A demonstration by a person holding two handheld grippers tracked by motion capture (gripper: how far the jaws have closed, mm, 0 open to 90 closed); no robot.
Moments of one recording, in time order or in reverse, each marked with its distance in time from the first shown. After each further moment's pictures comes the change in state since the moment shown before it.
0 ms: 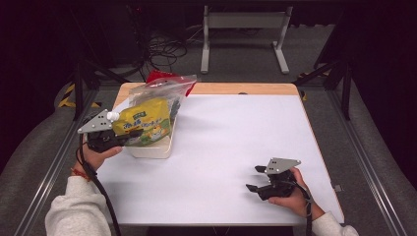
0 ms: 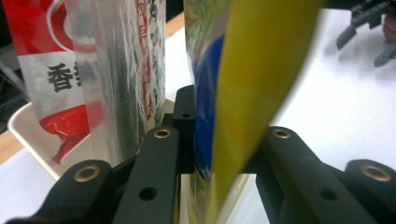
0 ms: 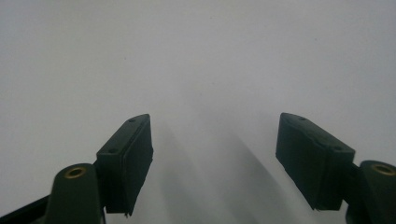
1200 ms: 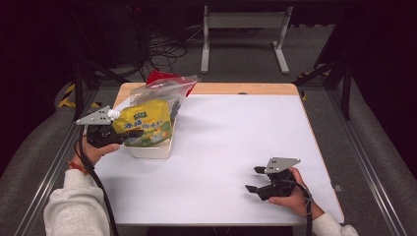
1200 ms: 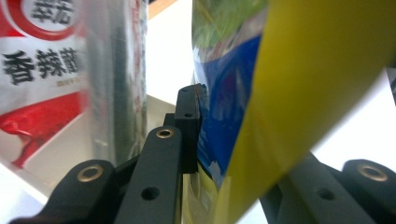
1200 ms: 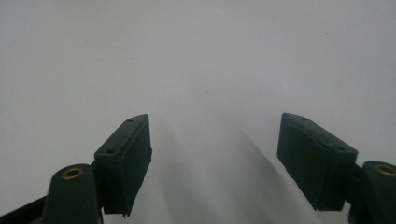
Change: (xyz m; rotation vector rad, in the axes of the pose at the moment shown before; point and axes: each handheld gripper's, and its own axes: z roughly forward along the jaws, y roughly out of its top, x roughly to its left) left arm 0.021 -0.004 0.000 0.002 -0.147 -0.044; right arm -0.002 -0.001 0.002 0.004 0.038 0.027
